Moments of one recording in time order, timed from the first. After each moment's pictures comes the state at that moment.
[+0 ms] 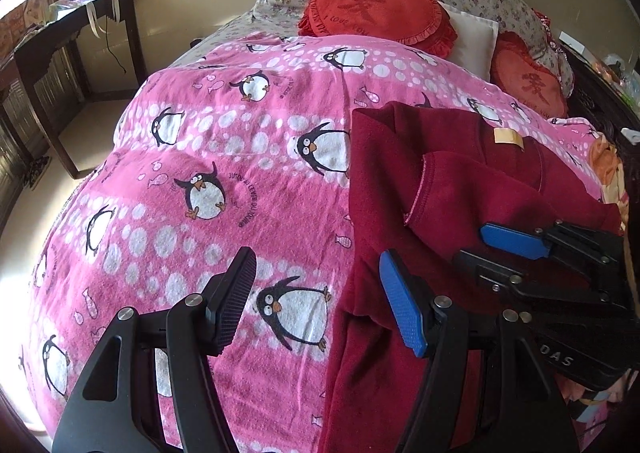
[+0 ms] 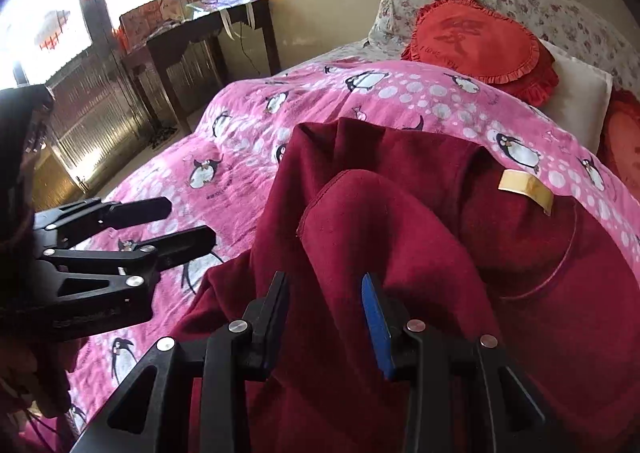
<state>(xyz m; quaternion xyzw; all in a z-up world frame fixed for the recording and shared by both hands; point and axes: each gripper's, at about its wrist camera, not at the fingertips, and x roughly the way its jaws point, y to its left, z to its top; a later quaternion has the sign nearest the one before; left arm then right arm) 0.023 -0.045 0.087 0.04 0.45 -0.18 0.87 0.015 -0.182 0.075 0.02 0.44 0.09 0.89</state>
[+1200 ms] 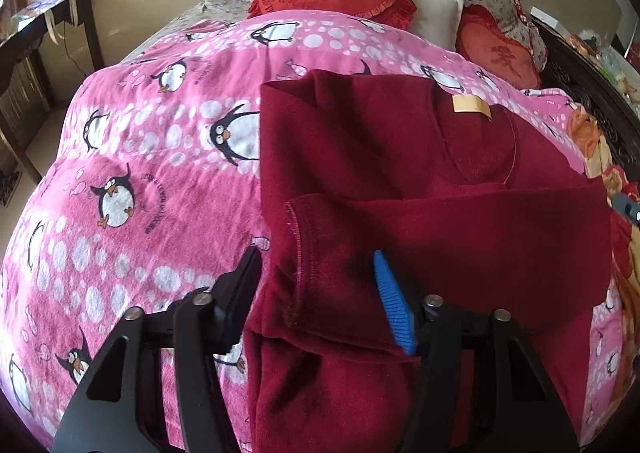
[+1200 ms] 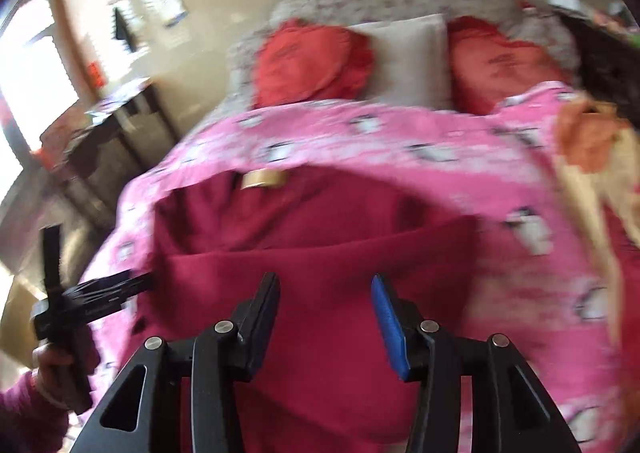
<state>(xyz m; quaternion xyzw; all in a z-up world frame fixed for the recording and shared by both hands) 0.020 -0.104 0.068 0.07 0.46 -0.24 0.85 -0.109 -0.361 0.124 0.16 0.38 -0.10 0.90</state>
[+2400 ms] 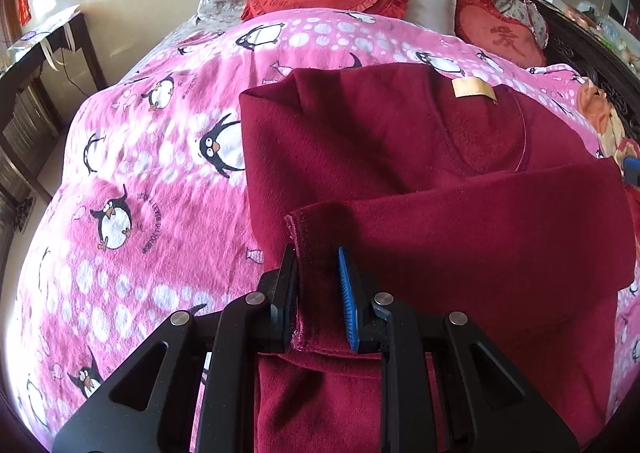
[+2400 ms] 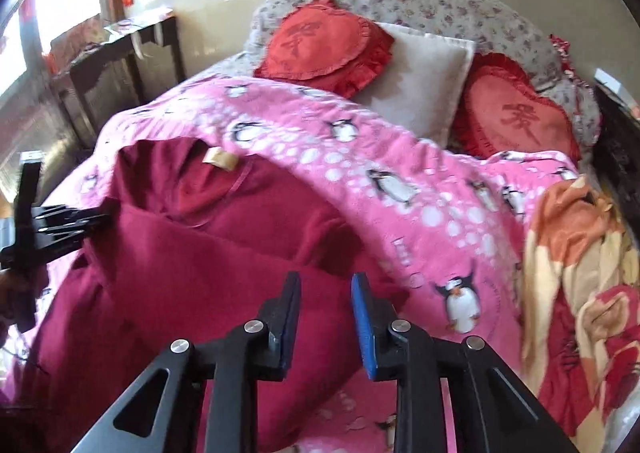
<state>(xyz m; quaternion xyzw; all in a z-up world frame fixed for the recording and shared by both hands) 0.025 -0.118 0.062 0.11 0.45 -0.23 0.86 -0.093 -0.394 0.131 0.01 0.44 -0.04 0.90</state>
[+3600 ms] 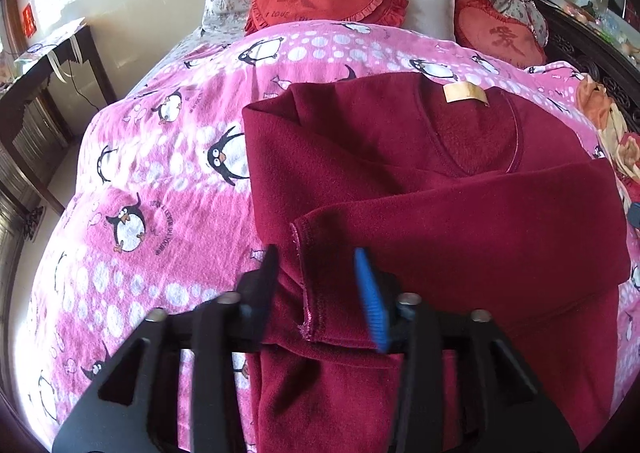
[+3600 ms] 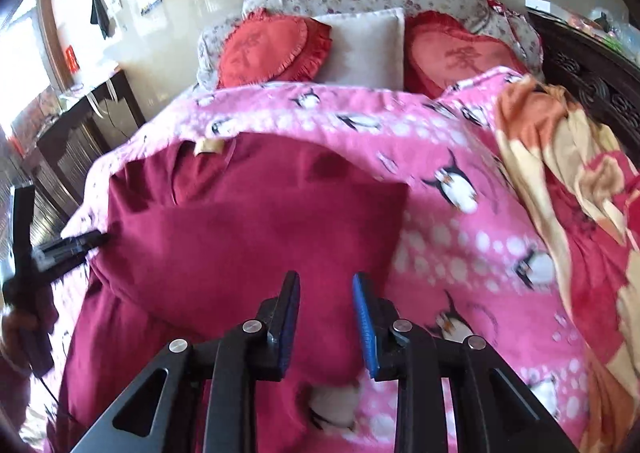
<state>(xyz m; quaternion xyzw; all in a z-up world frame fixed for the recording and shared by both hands) 0.014 -0.121 0.071 0.12 0.44 -0.22 0.86 -0.145 -0.369 0.105 0.13 0.41 -0.13 0.89</state>
